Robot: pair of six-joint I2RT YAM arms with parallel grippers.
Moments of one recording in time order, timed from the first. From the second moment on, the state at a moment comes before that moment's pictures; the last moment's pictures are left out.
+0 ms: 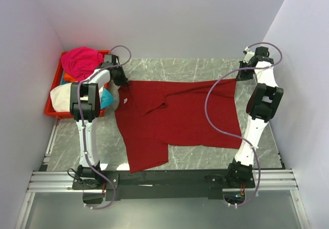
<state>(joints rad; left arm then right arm) -0.07 2.30 1.77 -0.38 0.23 -0.46 -0.31 2.38 2.15 -0.82 -0.35 -0.17</state>
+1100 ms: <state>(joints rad) -0.06 2.31 1.81 -0.42 0.21 -0.45 -0.31 2.16 1.81 -0.81 -0.46 -0.29</state>
